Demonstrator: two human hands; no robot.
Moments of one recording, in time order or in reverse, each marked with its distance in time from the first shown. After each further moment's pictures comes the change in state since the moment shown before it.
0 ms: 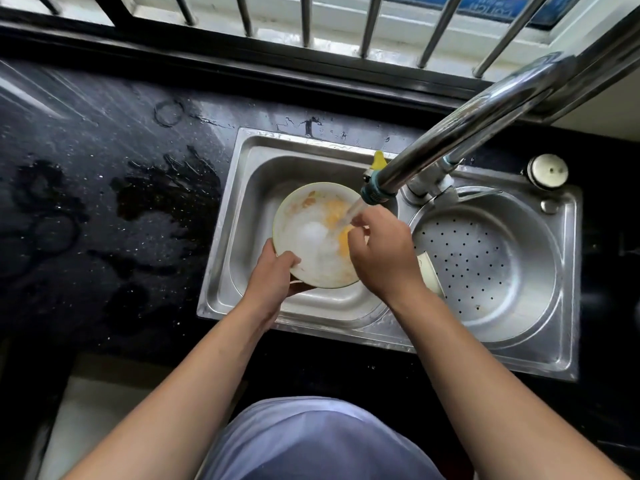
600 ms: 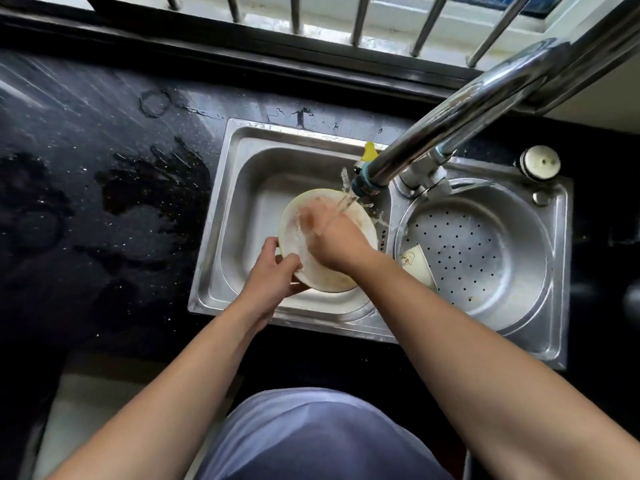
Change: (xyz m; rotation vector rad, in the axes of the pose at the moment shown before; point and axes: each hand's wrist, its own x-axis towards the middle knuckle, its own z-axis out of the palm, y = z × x) left_hand 0.011 -0.023 -0.004 0.156 -0.044 0.006; right_hand 0.032 0.001 0.049 -0.251 -0.491 0.044
